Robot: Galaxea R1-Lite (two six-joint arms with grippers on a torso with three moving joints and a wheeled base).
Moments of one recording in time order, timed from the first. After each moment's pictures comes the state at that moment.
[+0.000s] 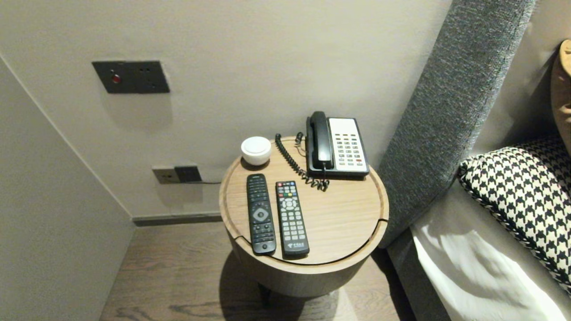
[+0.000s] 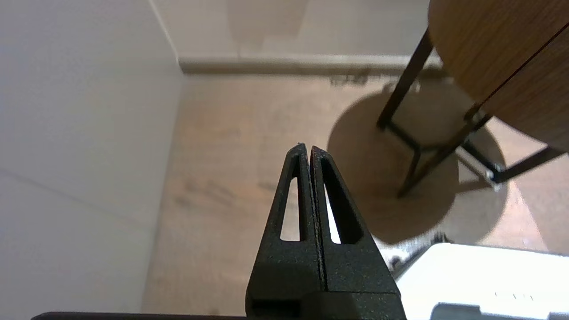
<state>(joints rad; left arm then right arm) 0.02 0.17 -0.07 0.14 0.03 -0.01 0.00 0.00 0.00 -0.11 0.00 0.02</state>
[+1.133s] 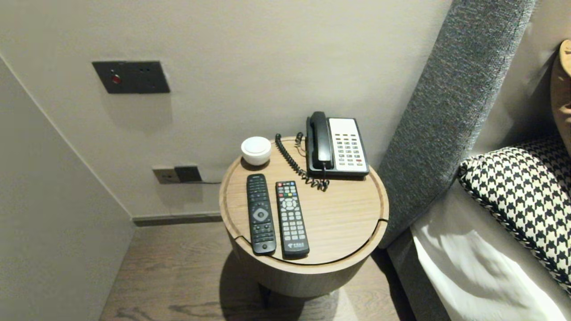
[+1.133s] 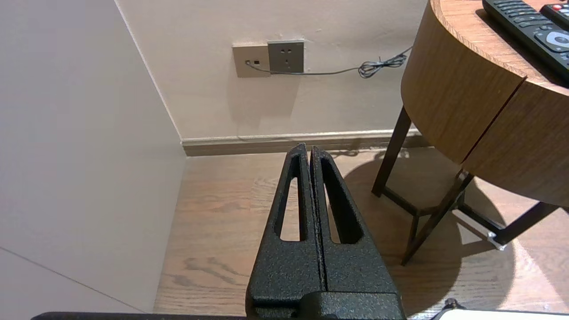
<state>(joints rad) 0.01 0.00 0.00 -0.02 0.01 0.04 0.00 0.00 0.00 -0.11 0.00 0.02</state>
